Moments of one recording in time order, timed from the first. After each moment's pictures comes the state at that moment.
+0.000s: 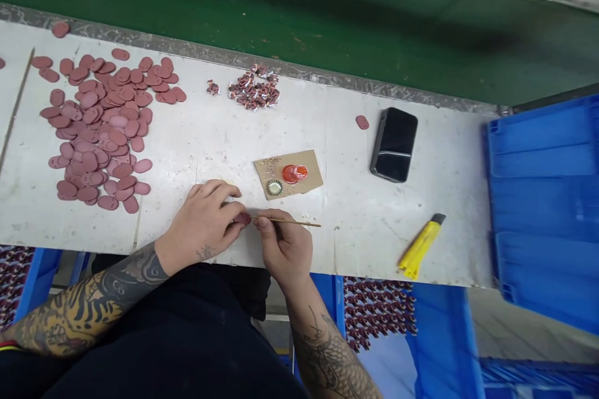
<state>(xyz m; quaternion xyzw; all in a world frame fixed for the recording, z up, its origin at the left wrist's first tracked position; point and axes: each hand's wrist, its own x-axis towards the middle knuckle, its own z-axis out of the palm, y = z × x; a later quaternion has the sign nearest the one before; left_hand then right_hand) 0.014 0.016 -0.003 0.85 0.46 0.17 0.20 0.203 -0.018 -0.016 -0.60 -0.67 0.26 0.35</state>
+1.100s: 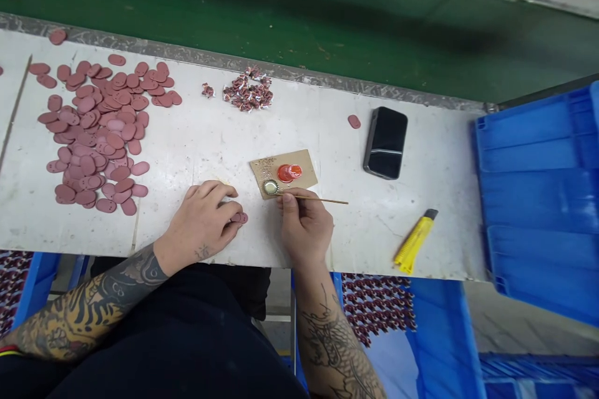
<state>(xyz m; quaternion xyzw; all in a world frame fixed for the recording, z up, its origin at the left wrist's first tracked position) 0.015 0.016 -0.002 0.85 0.47 0.17 0.20 0.231 0.009 -0.028 -0.69 -0.58 0.21 0.39</state>
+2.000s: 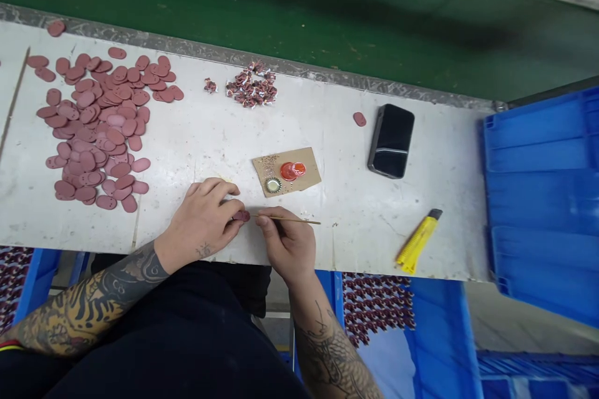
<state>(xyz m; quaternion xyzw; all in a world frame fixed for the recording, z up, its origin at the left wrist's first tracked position) 0.015 0.016 -0.002 0.85 0.46 0.17 0.19 0.213 -0.016 -0.015 -0.58 -0.67 0.30 0.35</state>
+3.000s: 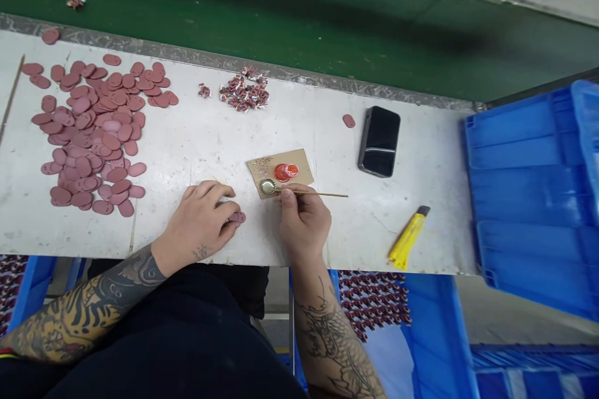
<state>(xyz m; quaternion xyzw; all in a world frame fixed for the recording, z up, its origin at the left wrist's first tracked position) 0.015 0.017 -0.003 0.85 0.46 0.17 0.20 0.229 0.014 -0.028 -0.68 -0.57 0.20 0.41</state>
